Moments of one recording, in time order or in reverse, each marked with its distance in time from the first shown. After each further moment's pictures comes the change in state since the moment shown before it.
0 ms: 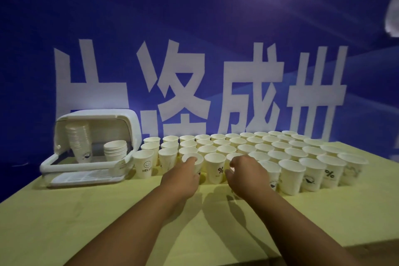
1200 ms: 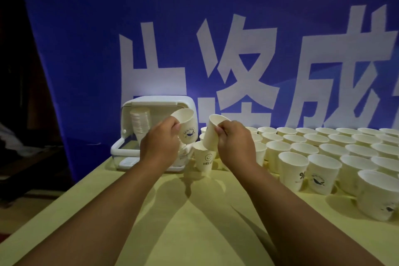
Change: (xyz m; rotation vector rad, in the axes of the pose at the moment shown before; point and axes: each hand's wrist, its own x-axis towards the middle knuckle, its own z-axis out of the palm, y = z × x) left_hand 0.008 -0.169 -0.113 -0.051 0.643 -0.109; right_hand 0.053 -0.194 0.079 0.568 0.125 -0.242
